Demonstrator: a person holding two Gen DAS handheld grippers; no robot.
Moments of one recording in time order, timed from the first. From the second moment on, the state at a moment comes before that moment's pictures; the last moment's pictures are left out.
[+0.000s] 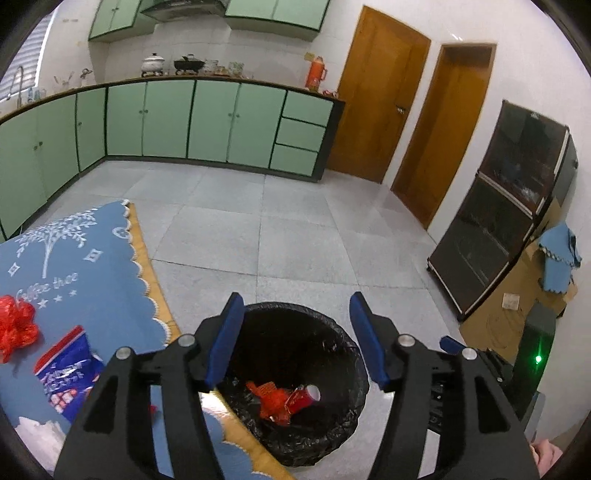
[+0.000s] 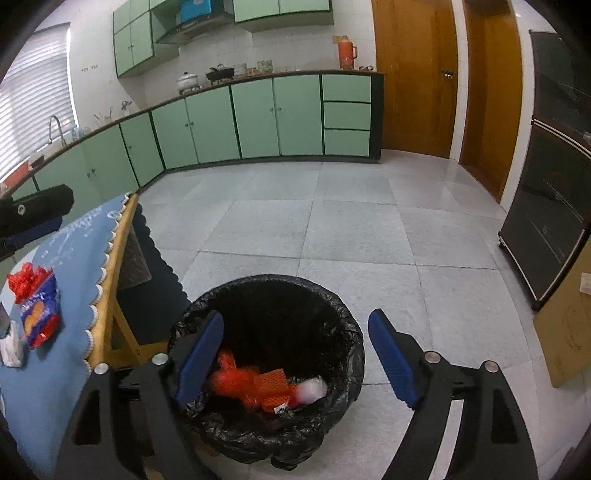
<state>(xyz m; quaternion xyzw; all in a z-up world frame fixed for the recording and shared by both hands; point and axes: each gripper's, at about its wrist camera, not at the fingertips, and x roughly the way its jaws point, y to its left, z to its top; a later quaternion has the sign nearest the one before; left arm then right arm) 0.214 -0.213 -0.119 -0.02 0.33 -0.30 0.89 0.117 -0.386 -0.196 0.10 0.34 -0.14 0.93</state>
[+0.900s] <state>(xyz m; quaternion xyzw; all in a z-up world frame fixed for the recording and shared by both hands) 0.103 0.078 -0.099 -0.02 0.29 0.04 0.95 0.109 -0.175 -0.124 0.06 0.27 0.05 0.96</state>
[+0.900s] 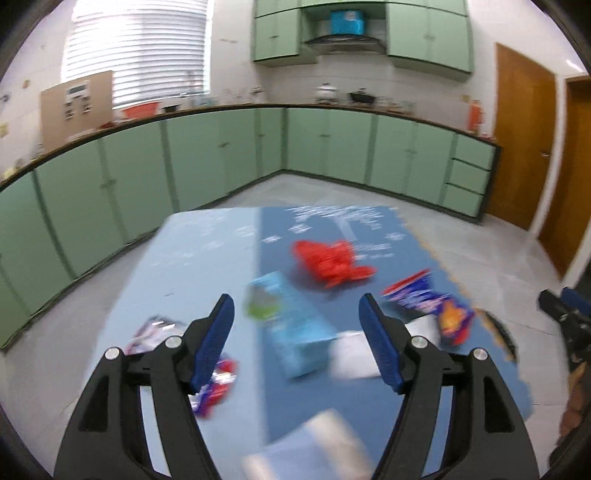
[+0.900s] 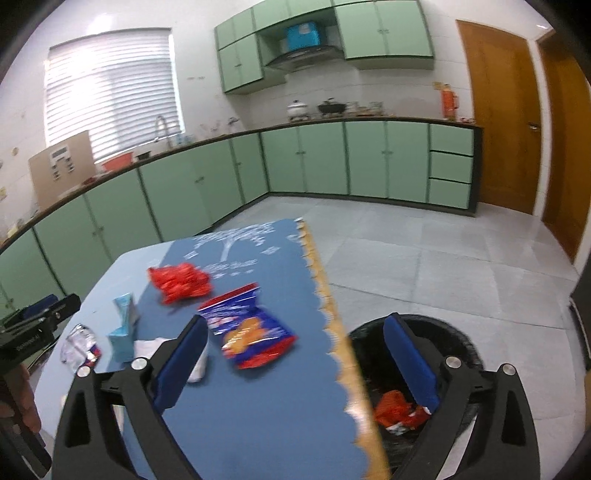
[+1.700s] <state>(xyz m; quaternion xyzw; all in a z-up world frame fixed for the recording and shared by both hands) 0.108 0.170 -0.179 -0.05 0.39 0.09 0.91 0.124 -0.093 -0.149 -0.01 0.31 0.08 0.95</state>
